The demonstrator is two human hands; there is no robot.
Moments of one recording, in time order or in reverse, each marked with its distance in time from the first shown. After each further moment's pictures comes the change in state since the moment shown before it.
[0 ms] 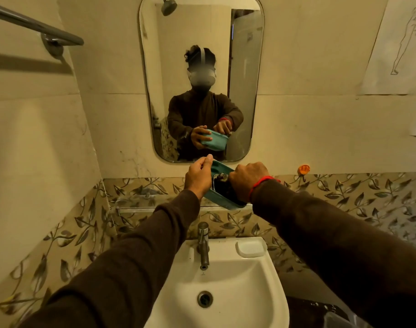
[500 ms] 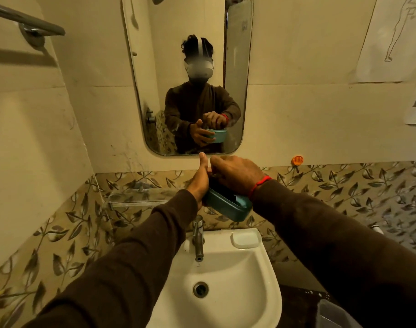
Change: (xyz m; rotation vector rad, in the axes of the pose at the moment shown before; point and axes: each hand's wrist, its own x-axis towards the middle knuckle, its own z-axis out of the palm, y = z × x) left_hand -0.026 -0.006 0.019 -0.237 -0.323 -0.394; right_hand -0.019 0.006 0.012 0.520 0.395 -0.220
